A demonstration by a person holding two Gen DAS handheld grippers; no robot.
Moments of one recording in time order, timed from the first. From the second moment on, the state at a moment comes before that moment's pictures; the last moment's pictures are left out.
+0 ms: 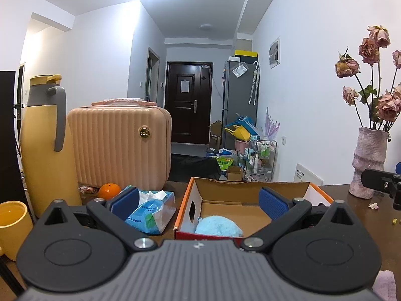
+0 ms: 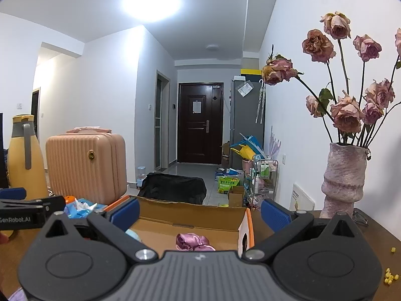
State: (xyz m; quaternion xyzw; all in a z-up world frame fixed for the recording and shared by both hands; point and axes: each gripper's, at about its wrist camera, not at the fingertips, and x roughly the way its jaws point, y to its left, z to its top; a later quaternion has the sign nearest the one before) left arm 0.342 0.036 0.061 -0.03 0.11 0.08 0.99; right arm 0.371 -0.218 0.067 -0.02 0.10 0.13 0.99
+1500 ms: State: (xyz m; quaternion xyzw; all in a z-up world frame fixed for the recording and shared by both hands) left arm 0.239 0.028 0.061 -0.02 0.11 0.05 0.99; right arm 0.294 -0.240 0.101 0.06 0.03 0.11 0.99
